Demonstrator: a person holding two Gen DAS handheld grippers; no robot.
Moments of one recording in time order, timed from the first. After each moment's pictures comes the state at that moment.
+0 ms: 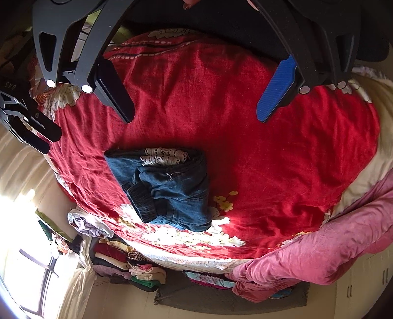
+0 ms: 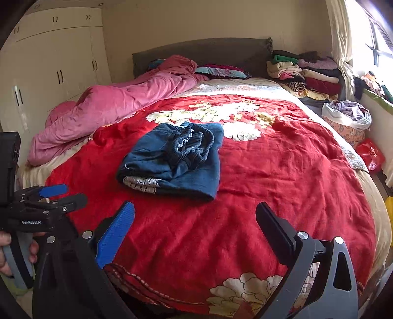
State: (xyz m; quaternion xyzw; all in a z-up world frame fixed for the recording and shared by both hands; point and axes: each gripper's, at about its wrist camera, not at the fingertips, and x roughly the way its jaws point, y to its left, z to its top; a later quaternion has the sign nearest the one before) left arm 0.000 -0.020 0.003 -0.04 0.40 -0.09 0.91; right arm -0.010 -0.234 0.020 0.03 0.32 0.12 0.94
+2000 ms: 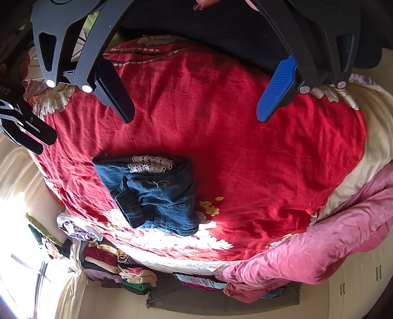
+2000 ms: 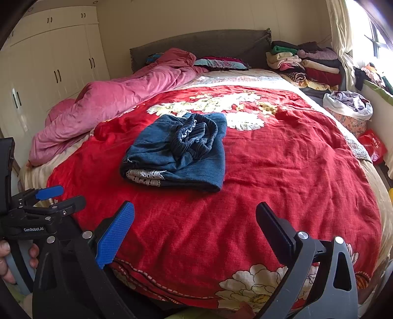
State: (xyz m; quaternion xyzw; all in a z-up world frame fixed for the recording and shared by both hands) left arm -0.011 -0.014 0.006 -0.02 0.41 -0.06 0.91; right arm -0.007 -0.230 0.014 0.04 0.34 0.12 0.93
